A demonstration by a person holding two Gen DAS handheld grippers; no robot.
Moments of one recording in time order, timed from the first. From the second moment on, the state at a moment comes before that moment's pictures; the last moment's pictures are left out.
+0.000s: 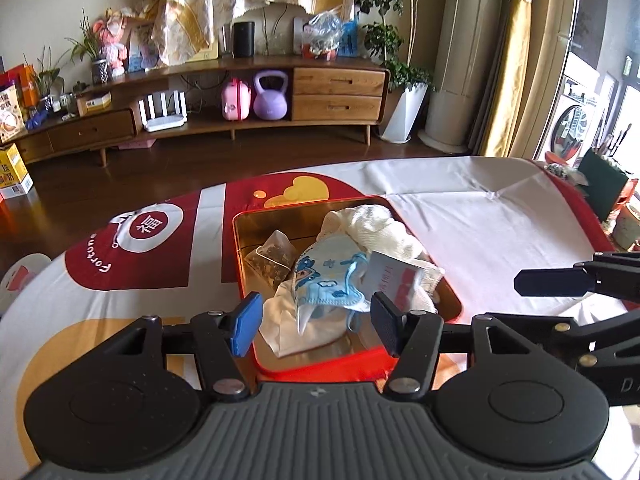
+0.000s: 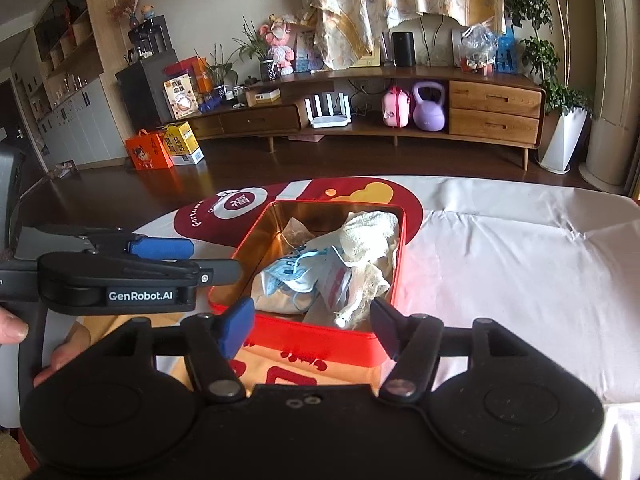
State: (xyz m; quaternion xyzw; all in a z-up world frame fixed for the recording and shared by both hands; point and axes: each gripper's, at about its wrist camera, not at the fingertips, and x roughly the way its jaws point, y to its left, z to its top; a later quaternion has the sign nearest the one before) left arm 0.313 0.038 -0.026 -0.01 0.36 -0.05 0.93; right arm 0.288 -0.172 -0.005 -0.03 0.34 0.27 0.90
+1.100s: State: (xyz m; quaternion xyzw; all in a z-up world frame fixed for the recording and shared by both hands) left arm 0.146 0.020 -0.016 -0.04 0.30 -0.03 0.95; right arm 0.159 -0.210 -0.012 -0.02 0.29 0.25 0.92
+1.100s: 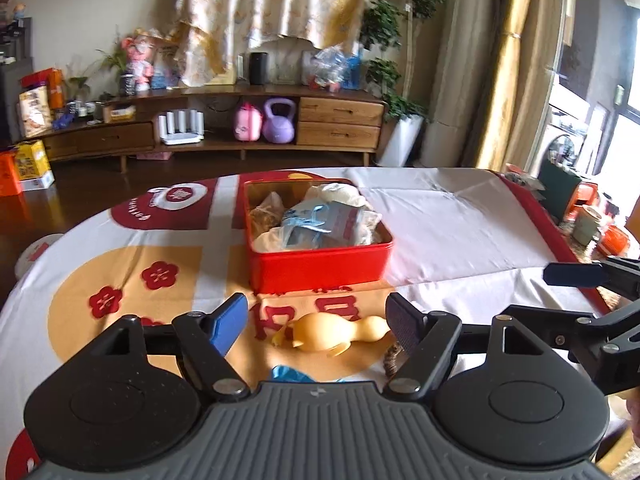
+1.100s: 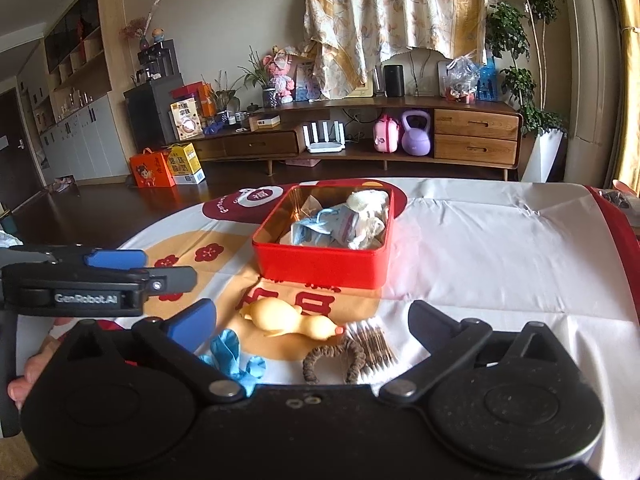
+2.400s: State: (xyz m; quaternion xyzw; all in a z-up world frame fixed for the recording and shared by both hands) left arm 0.133 -0.013 -0.121 -0.01 0.39 -0.03 0.92; right arm 0.192 -0.199 -0.109 -0.02 0.39 0.22 0.90
